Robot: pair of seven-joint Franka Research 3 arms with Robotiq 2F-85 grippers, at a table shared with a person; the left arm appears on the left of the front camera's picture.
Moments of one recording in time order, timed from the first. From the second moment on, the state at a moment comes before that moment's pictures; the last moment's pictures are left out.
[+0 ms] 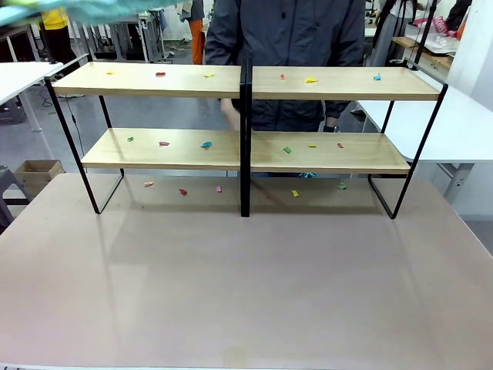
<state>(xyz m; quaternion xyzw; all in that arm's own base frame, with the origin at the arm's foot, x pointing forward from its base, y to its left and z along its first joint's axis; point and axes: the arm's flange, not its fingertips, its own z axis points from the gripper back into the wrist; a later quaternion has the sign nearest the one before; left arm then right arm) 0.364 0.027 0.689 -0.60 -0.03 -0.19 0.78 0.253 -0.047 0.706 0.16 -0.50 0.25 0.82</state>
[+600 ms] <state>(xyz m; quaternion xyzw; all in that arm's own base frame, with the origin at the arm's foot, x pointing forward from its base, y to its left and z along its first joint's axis) 0.220 0.198 0.673 -0.61 -0.18 -0.20 0.75 0.253 -0.047 0.706 0.16 -0.50 0.25 0.82</state>
